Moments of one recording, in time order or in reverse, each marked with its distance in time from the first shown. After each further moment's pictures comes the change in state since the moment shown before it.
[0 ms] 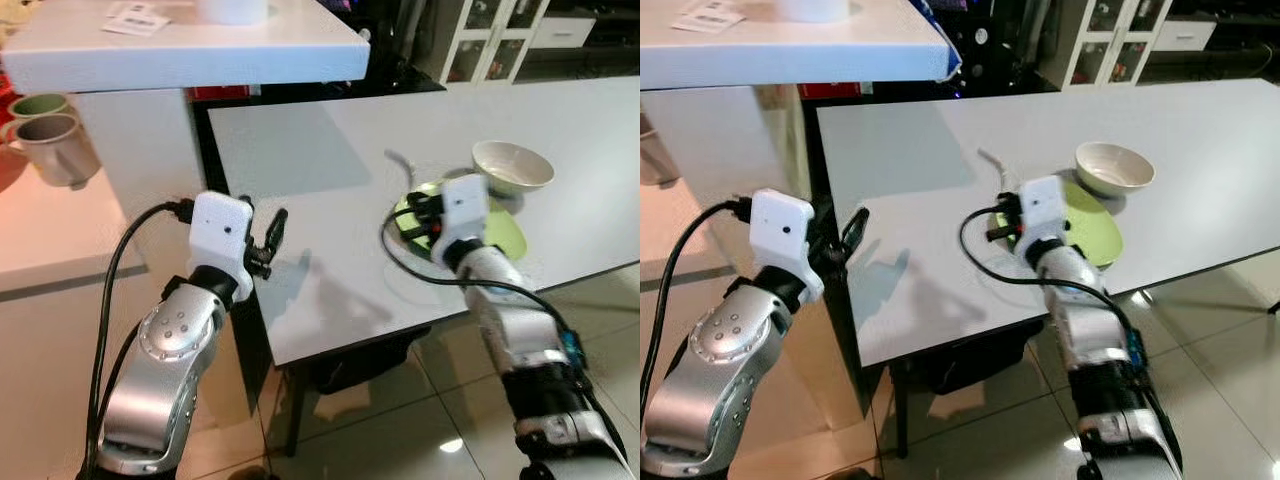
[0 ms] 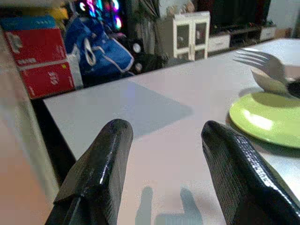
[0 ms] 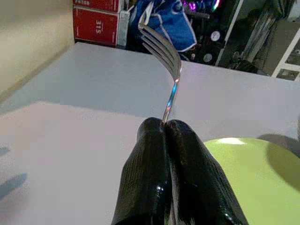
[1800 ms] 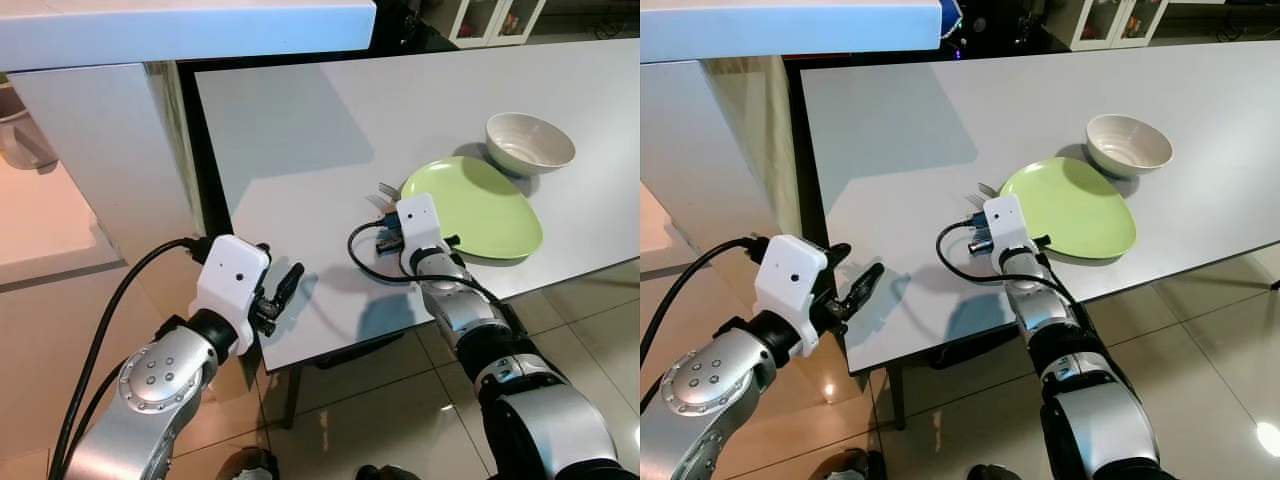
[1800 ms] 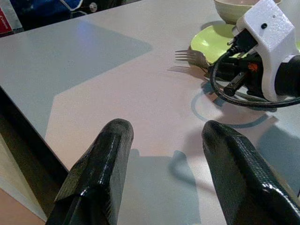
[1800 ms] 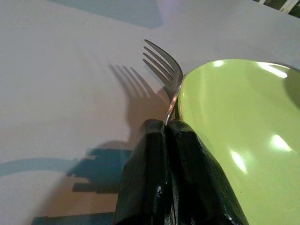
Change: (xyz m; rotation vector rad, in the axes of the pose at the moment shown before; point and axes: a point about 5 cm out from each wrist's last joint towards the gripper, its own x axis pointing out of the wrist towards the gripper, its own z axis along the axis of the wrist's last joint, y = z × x) left arm -0.038 -0.018 -0.004 0.030 0.143 -0.171; right arm 0.033 0.018 -0.045 -0.129 0.190 -0.169
